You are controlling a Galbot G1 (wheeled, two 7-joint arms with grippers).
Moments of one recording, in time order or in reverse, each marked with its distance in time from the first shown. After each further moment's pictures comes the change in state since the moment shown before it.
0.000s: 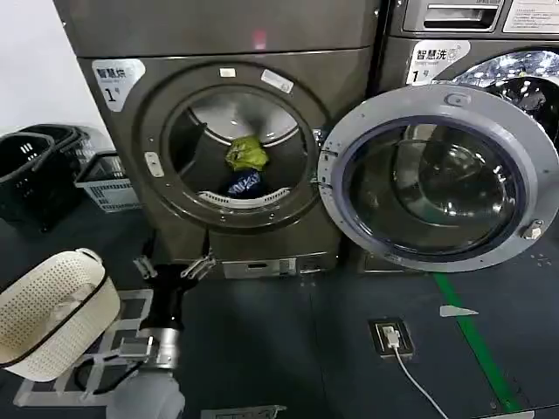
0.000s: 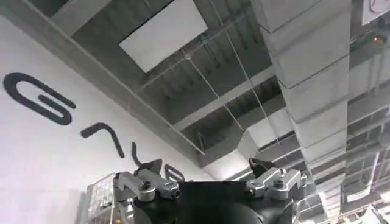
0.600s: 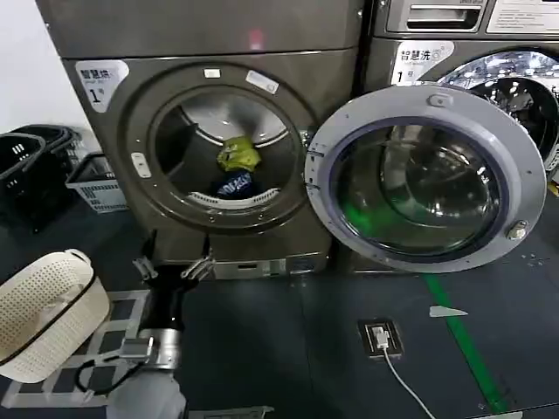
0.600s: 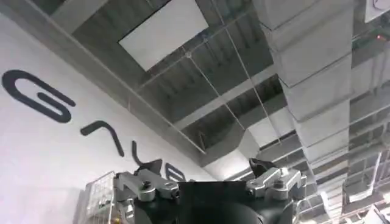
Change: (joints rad) left arm -0.003 0.001 0.000 0.010 -0.003 -0.007 0.000; right arm 0.003 0.007 -0.008 0.008 -0.003 0.001 -0.002
